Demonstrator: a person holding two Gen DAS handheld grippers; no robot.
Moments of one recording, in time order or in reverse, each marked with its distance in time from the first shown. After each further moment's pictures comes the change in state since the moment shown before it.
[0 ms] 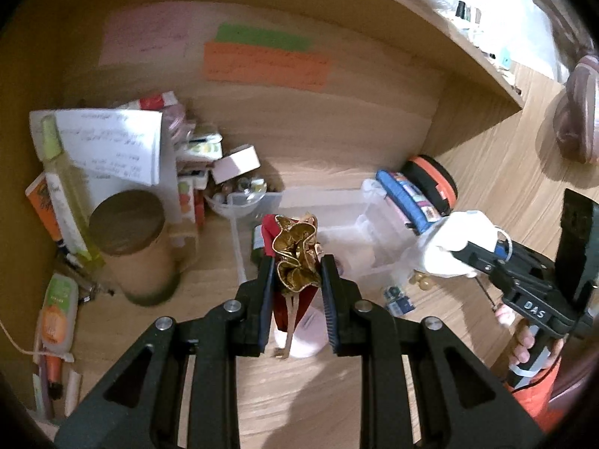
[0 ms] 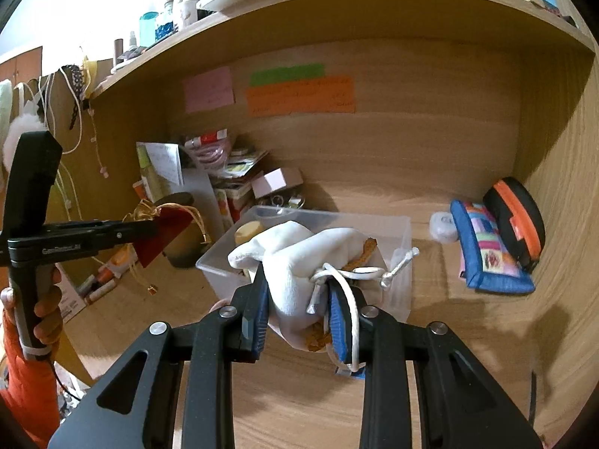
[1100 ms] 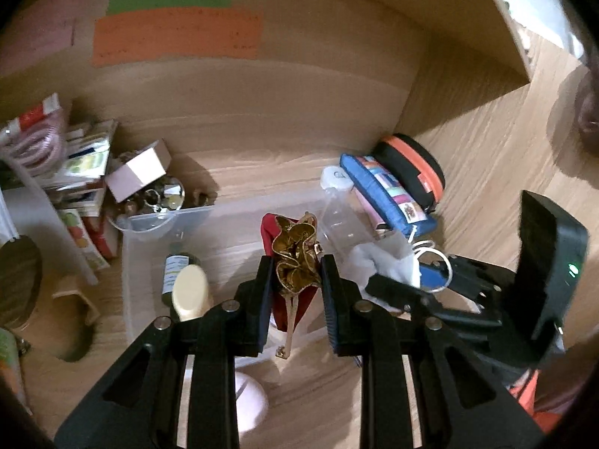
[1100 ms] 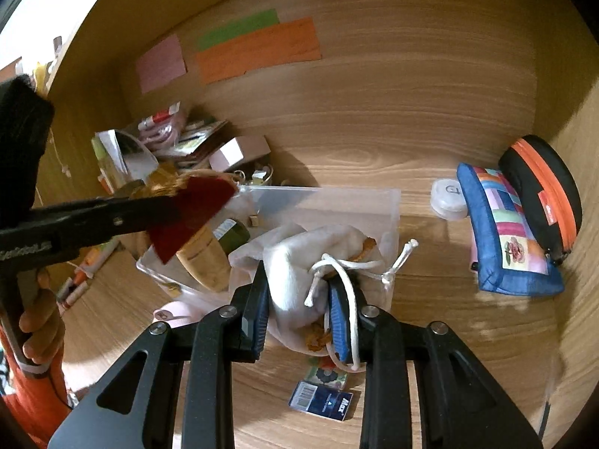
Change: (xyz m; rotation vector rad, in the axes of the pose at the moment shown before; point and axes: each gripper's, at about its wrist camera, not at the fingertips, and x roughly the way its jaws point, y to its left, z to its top) left arm 0.108 -0.056 0.037 0.051 0.121 -0.097; right arm 0.076 -0.049 -0.001 0.054 0.142 0.022
